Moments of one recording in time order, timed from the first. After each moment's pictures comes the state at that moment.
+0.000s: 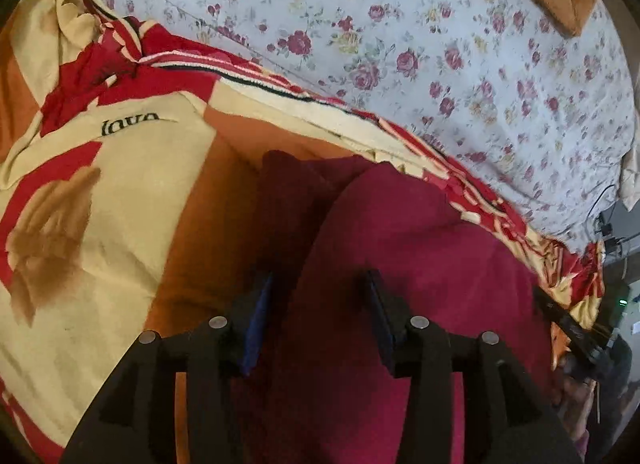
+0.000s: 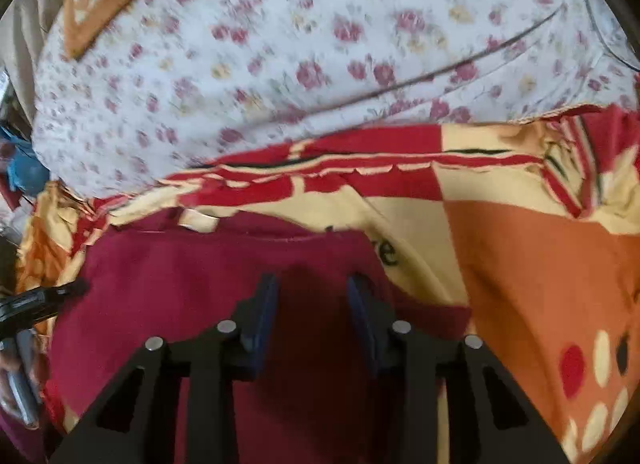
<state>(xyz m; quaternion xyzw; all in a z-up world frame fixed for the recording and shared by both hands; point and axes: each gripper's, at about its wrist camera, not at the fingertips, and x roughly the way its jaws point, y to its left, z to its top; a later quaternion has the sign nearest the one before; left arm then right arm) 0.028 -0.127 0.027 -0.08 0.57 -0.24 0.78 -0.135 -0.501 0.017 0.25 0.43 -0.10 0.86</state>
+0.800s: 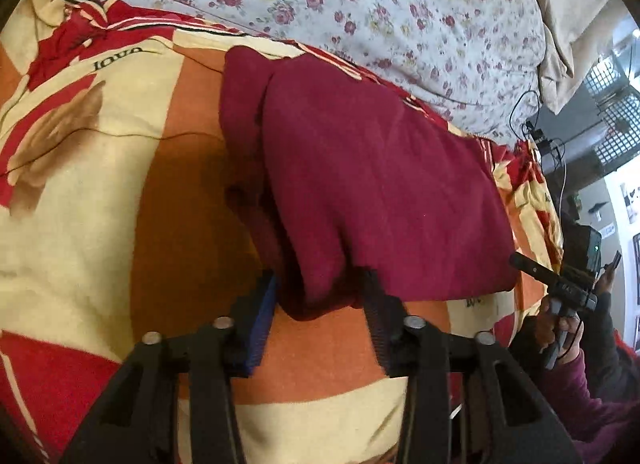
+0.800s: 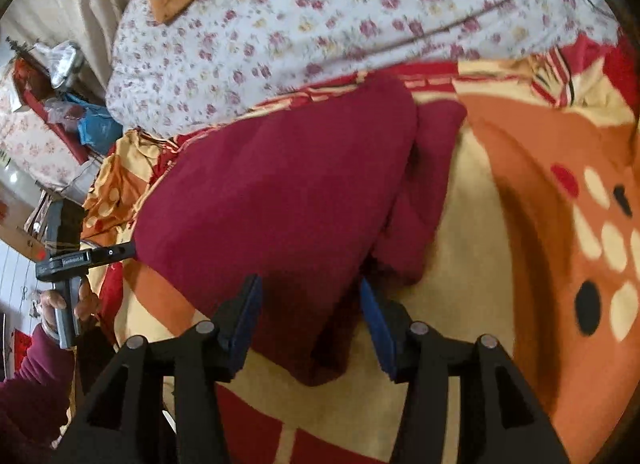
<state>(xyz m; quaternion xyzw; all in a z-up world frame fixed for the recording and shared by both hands) -0.063 -0.072 0.035 -0.03 0.57 -0.40 0.72 -0.278 -0.438 0.035 0.29 0.43 0.01 0.85</state>
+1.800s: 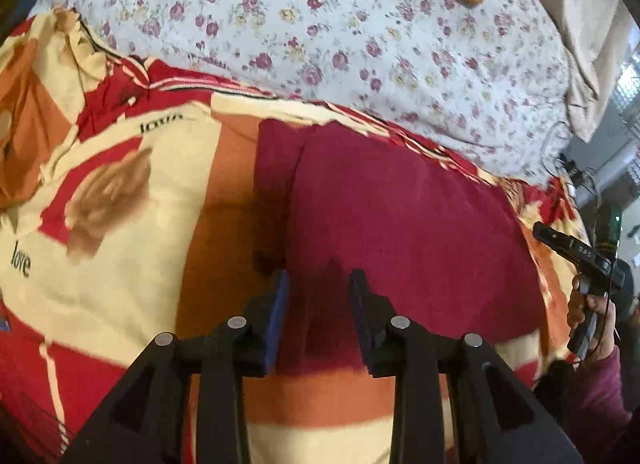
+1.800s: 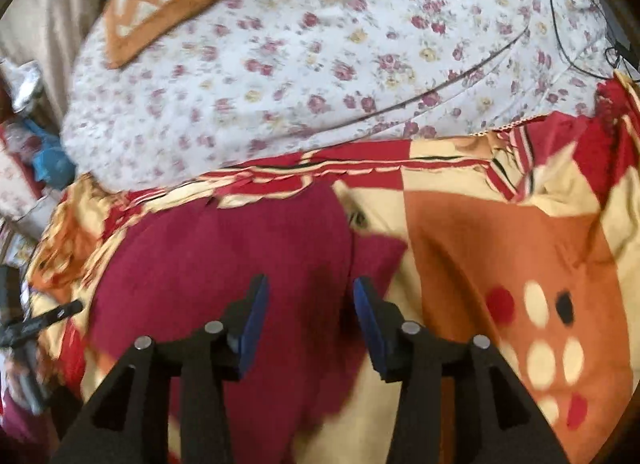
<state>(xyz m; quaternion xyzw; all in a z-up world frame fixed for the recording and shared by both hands) -0.054 -0.081 0.072 -0.02 0.51 -0.31 0.80 -0.211 -0.496 0.073 0.24 0.41 -0.09 0.87</state>
